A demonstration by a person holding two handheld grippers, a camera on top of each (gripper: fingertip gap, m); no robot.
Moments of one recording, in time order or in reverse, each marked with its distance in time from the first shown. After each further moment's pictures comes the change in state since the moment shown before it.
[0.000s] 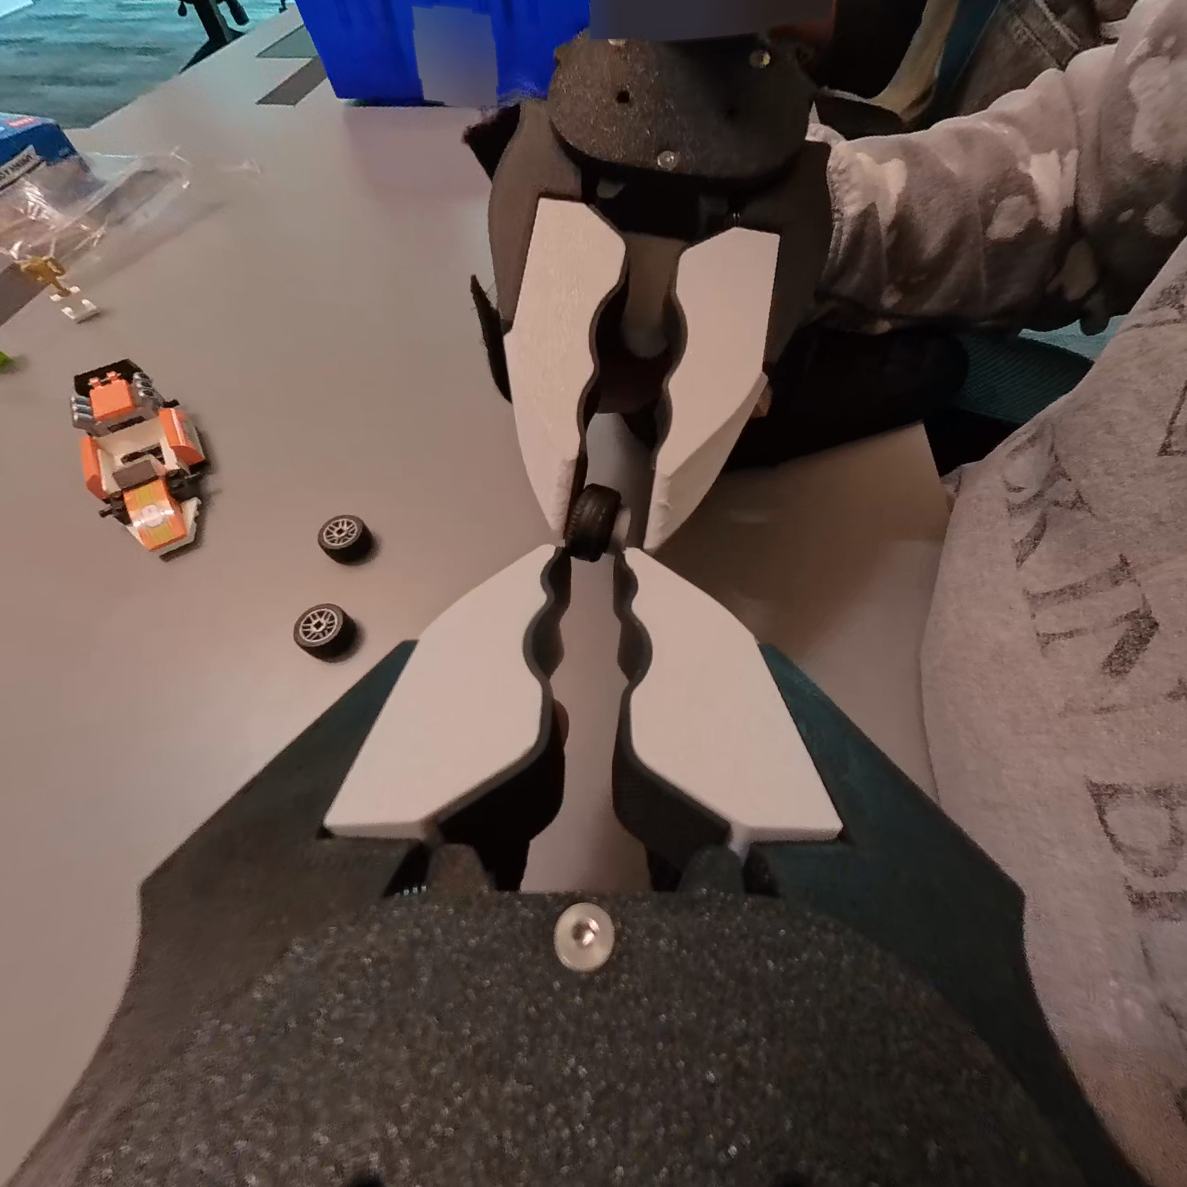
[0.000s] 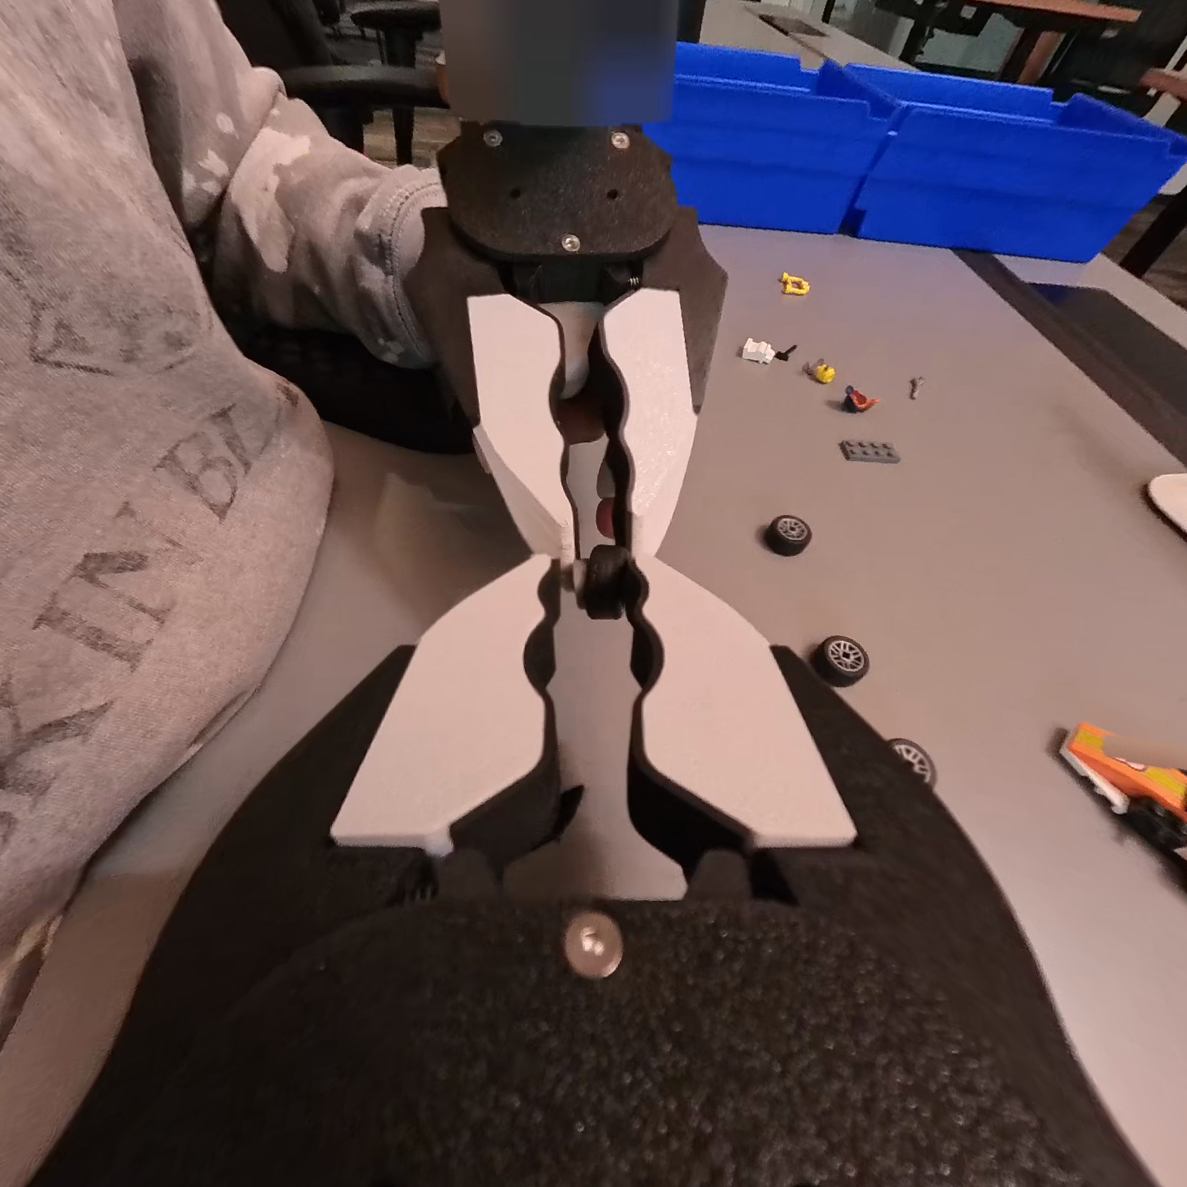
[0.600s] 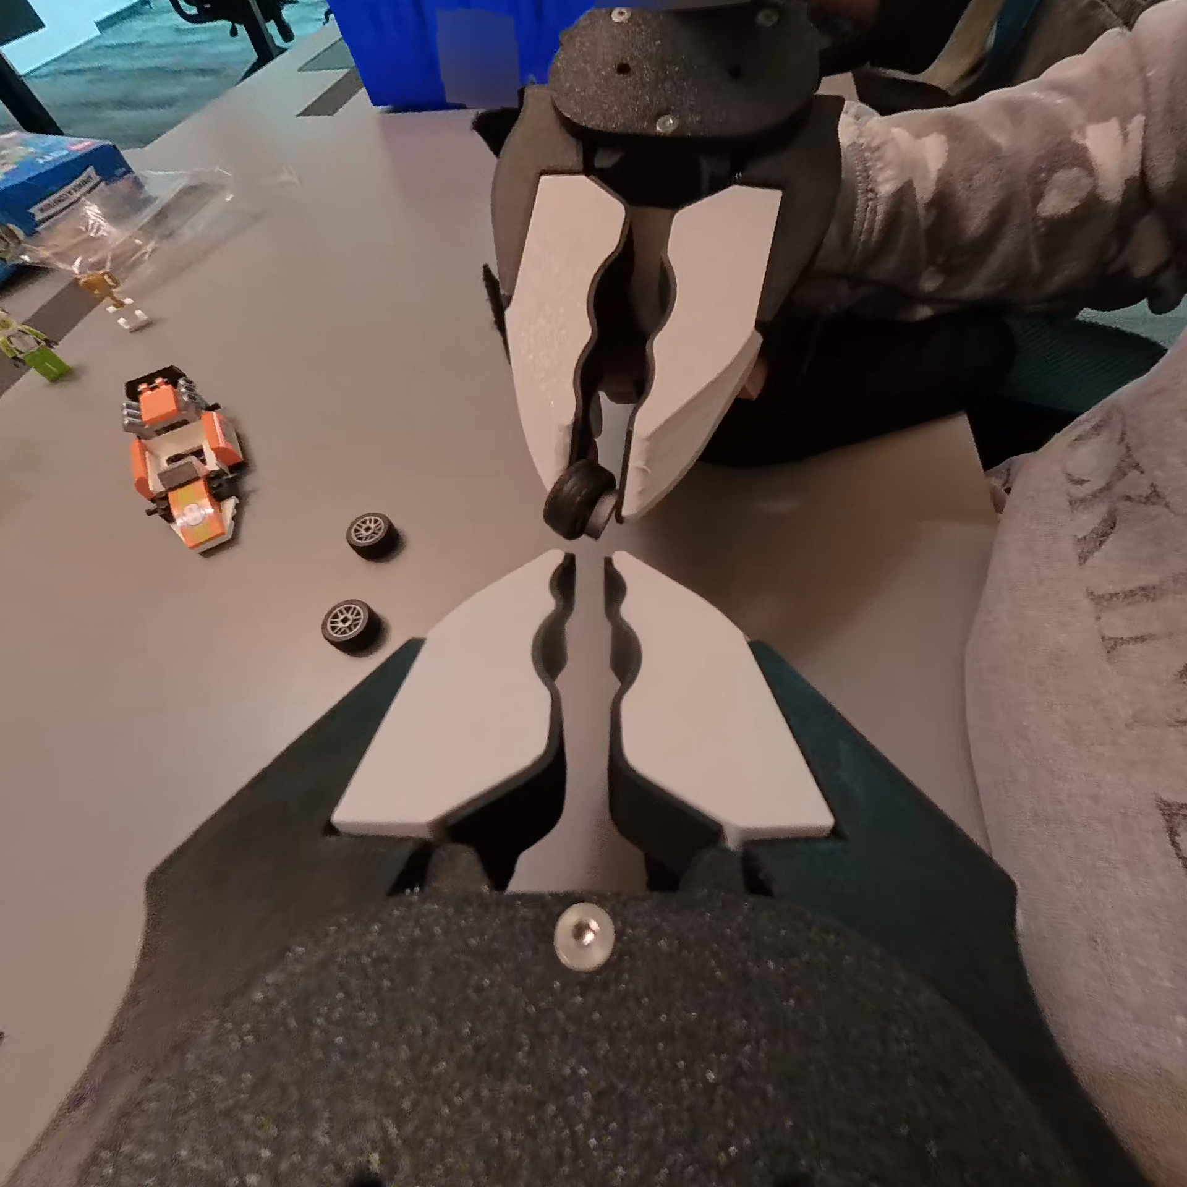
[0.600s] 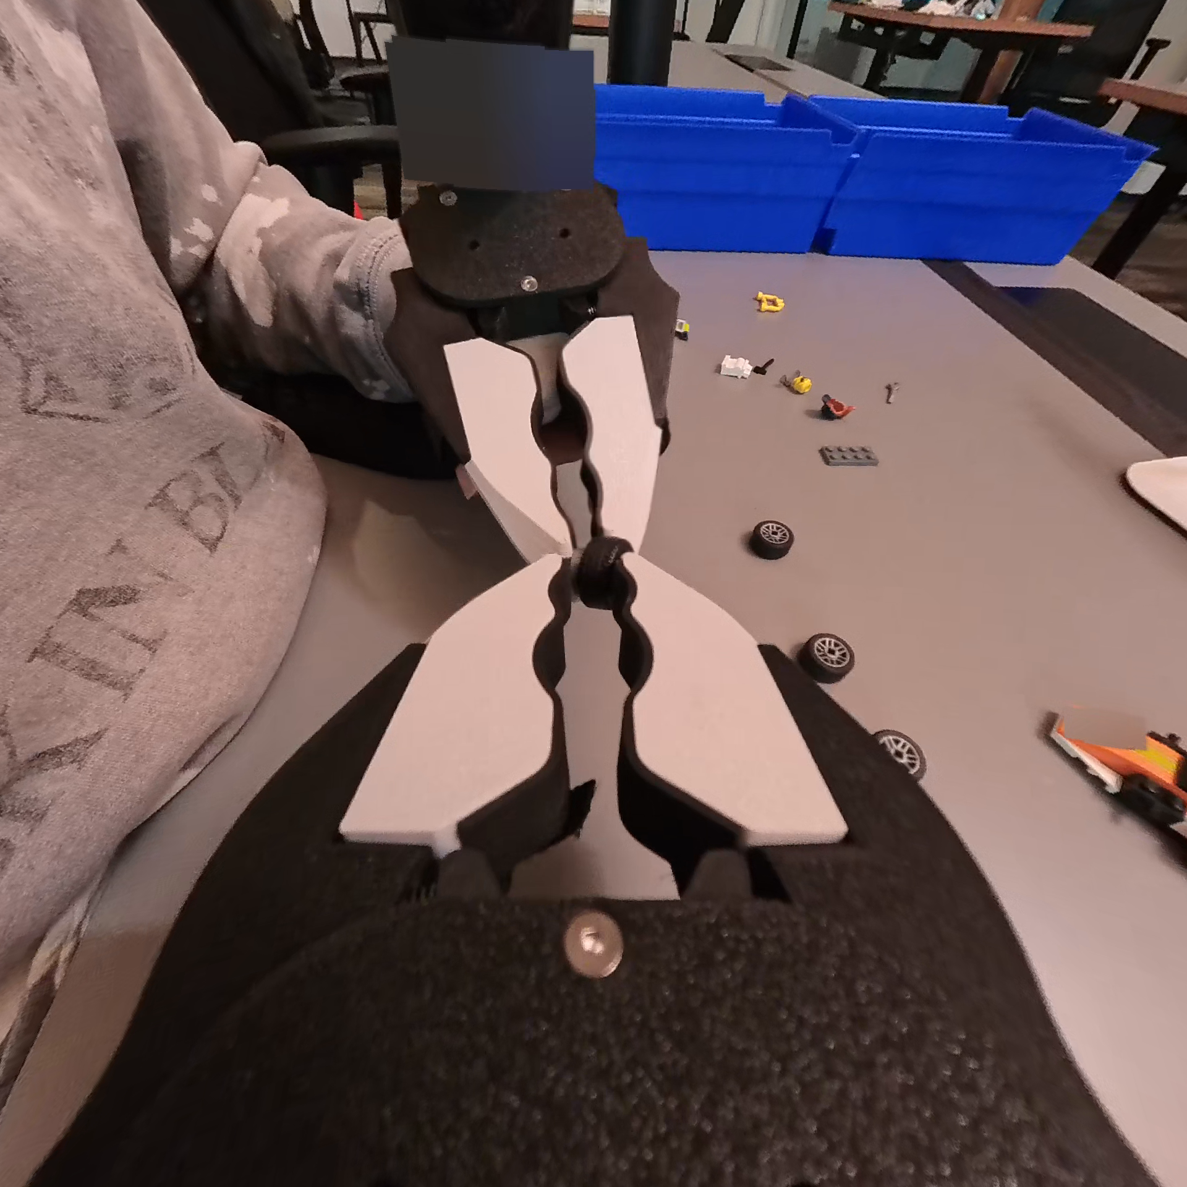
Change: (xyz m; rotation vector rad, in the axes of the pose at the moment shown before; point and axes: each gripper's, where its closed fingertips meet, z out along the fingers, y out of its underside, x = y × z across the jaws) left arm -0.007 0.002 0.002 -0.004 -0.056 0.029; right arm 0.010 -0.004 -0.004 0.039 0.023 0.057
